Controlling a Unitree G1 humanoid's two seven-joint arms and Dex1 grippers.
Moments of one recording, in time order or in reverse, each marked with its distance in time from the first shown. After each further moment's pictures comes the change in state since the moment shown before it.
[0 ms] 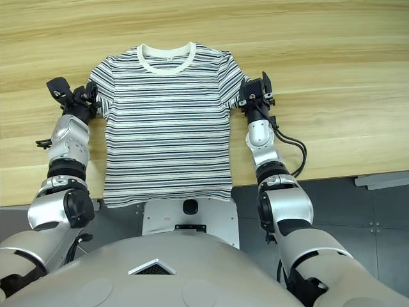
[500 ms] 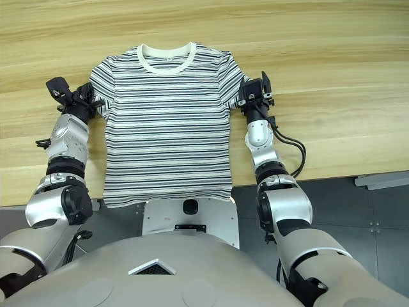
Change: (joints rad) left arm -0.023 0.007 0.014 0.048 -0.001 -0.014 -0.013; right arm 0.000 0.004 0.000 0.000 0.000 -0.005 -0.006
